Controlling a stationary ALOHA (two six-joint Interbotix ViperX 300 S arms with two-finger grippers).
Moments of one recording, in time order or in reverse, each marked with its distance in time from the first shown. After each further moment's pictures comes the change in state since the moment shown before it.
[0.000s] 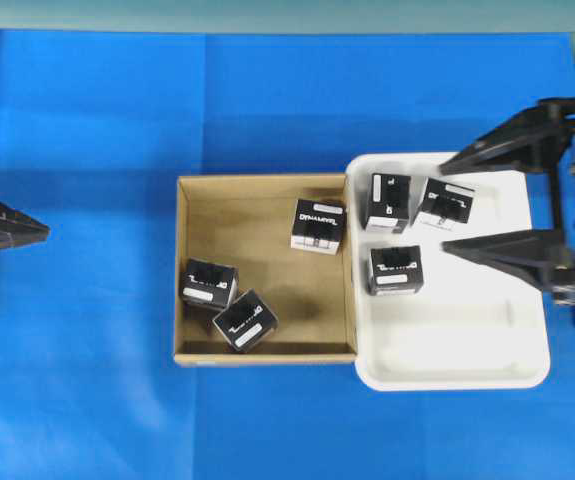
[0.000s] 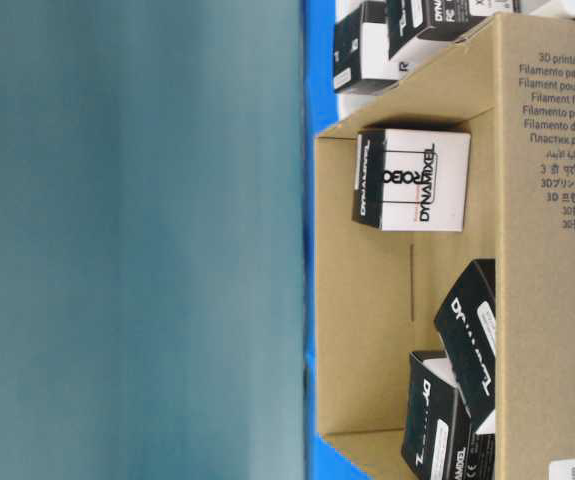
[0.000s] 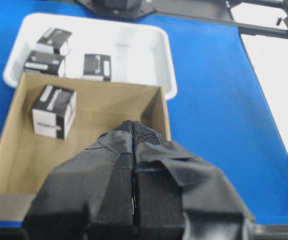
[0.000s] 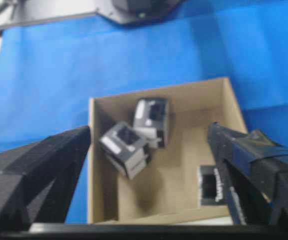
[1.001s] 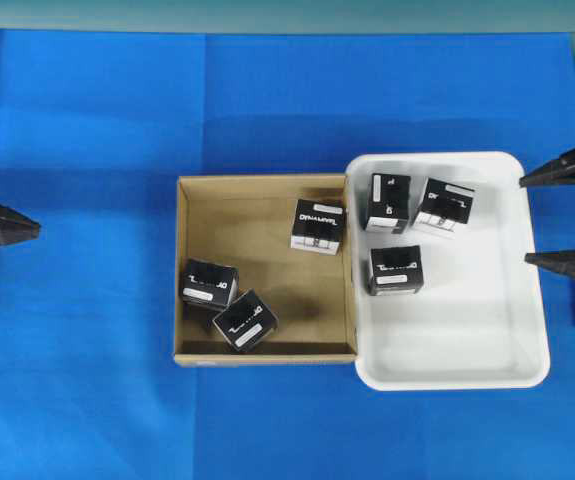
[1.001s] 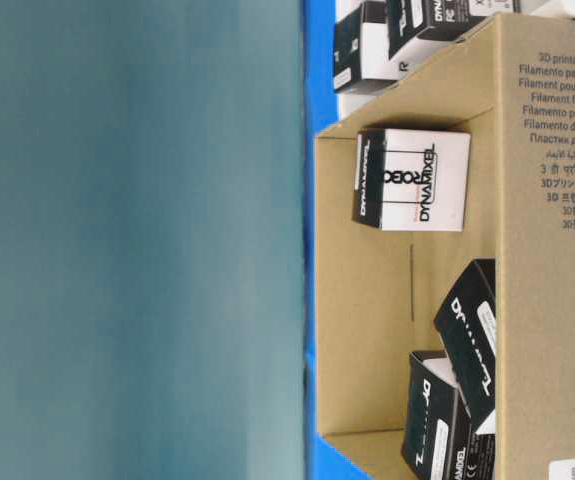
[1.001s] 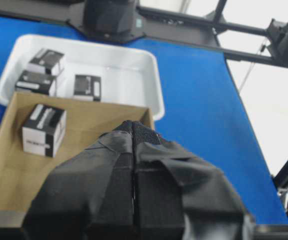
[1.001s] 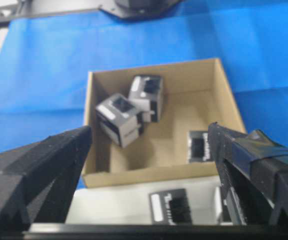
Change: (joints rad) left arm -0.012 -0.008 -0.006 0.002 -0.040 -0.048; right arm 0.003 -0.313 0.230 -0.003 0.023 -0.058
